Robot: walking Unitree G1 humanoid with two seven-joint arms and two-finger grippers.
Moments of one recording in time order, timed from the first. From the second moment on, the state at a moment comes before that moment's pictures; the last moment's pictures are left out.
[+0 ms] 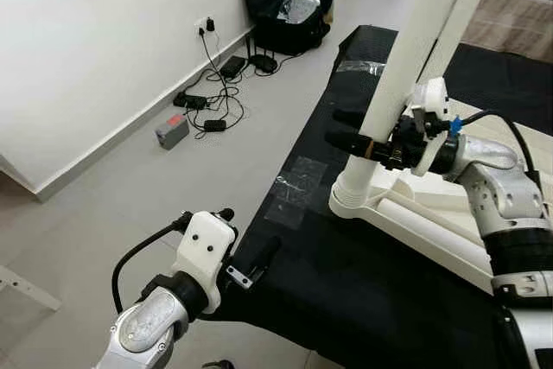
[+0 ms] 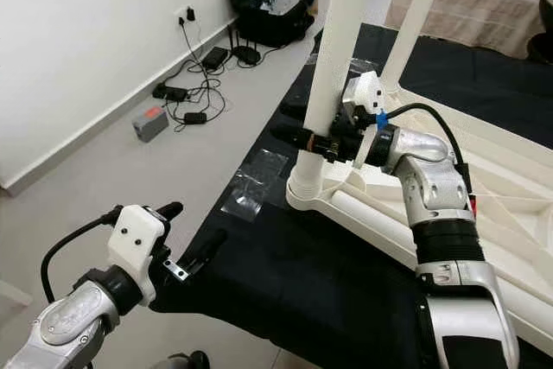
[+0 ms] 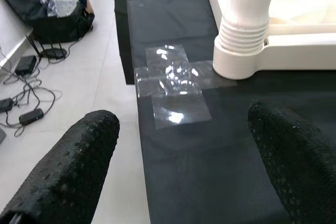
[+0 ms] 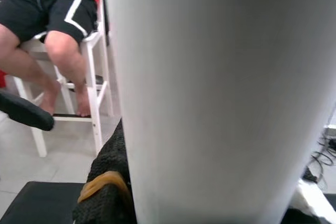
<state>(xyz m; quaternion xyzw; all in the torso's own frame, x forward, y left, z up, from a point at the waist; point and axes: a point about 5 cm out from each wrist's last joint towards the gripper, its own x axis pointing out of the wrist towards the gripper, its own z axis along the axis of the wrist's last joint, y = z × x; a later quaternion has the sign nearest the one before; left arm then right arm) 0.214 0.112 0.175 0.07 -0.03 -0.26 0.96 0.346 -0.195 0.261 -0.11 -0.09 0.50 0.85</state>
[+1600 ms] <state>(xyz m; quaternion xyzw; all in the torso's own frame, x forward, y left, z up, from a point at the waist) 0.214 0.114 0.176 0.08 -0.04 -0.25 0.96 0.404 -0.225 0.253 0.00 -0.06 -0.09 0.99</state>
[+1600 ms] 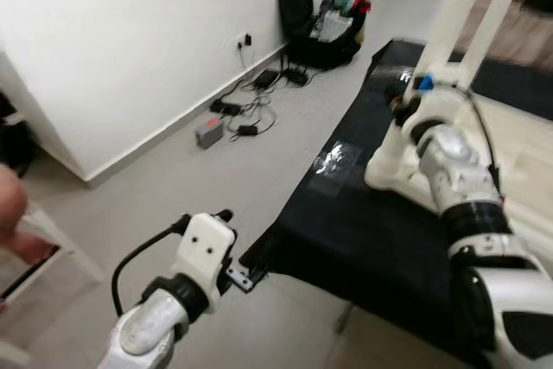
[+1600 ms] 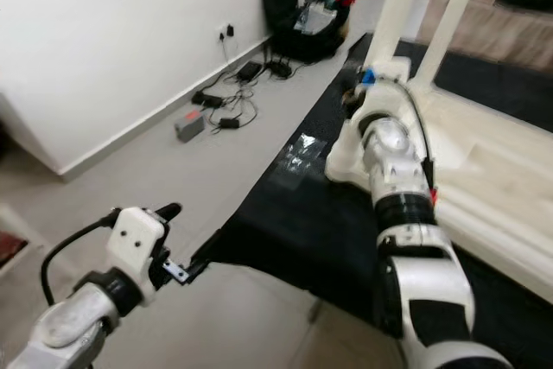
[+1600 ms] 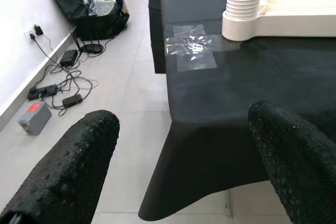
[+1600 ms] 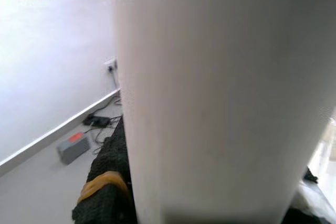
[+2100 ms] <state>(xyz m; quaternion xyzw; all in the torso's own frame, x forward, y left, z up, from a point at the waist) 0.216 0.116 0.178 0.08 -0.04 -0.25 0.96 0.394 -0.225 0.254 -0.01 -0.08 -0.23 0.97</state>
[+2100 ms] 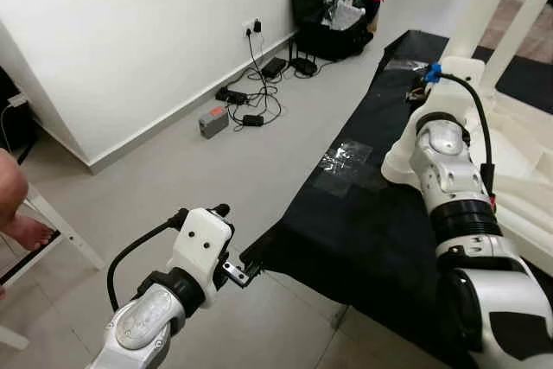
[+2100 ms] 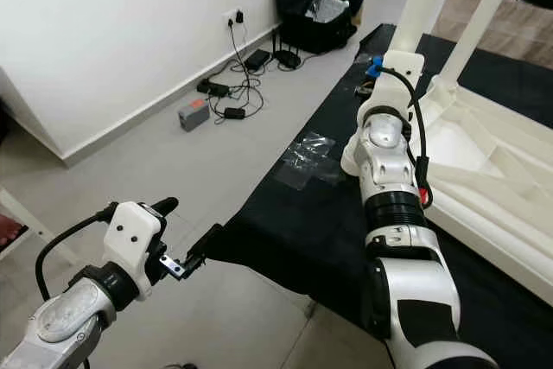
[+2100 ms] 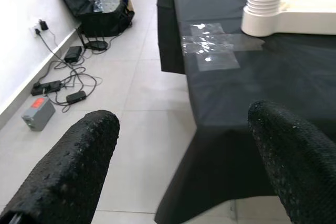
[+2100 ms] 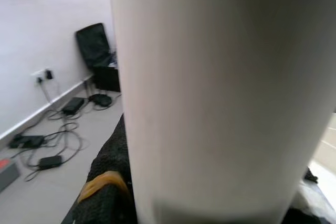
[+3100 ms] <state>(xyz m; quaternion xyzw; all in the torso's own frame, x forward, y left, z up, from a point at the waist) 0.221 0.118 0.178 0.08 -0.04 -0.25 0.96 0.346 -0.192 0.245 0.06 -0.09 -0.53 0.84</state>
